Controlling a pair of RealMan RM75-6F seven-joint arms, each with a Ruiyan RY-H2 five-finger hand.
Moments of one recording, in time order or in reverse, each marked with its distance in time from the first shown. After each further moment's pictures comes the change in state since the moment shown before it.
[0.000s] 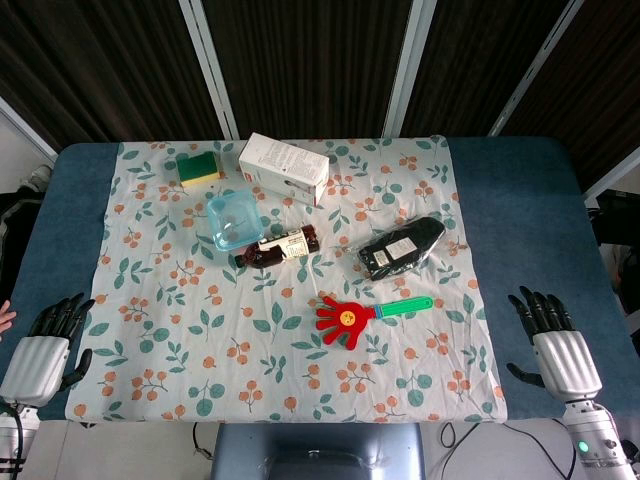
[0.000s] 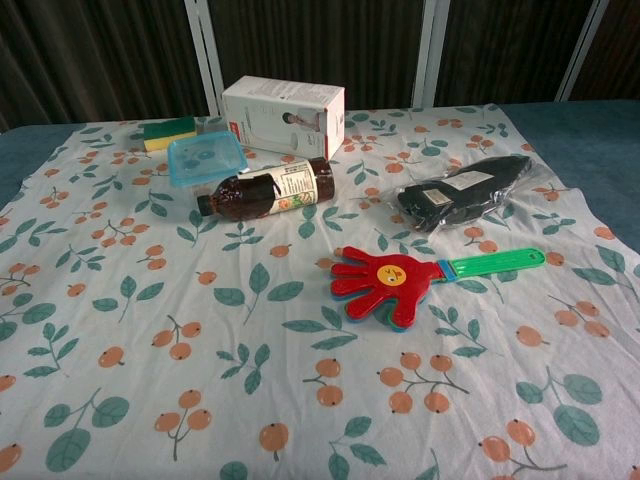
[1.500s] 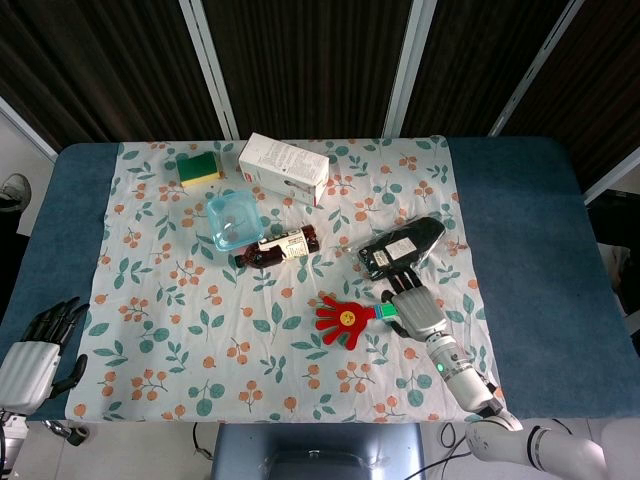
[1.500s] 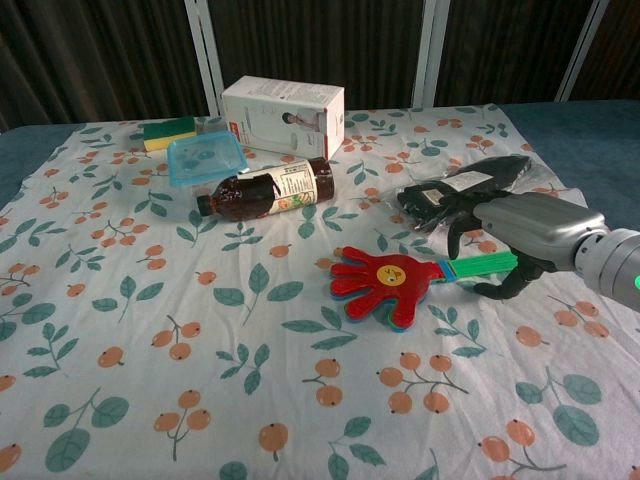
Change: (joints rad) left arm 0.013 0.055 0.030 -0.005 0.059 0.028 -0.125; right arm 0.451 -0.478 0.136 0.304 0.278 -0.473 -0.263
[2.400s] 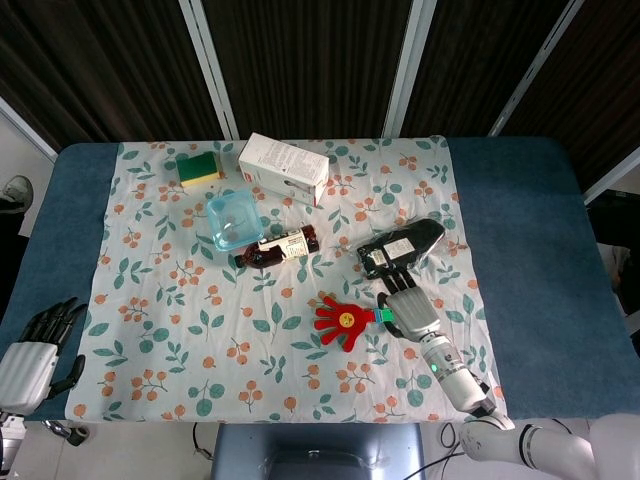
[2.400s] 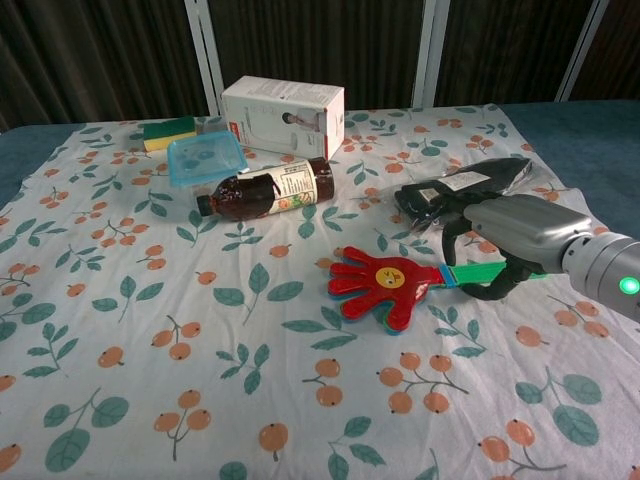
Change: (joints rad) left arm 0.005 0.005 0.002 -0.002 -0.001 -0.001 -0.004; right arm 0.024 -0.028 -0.019 0.017 0.023 0.024 0.011
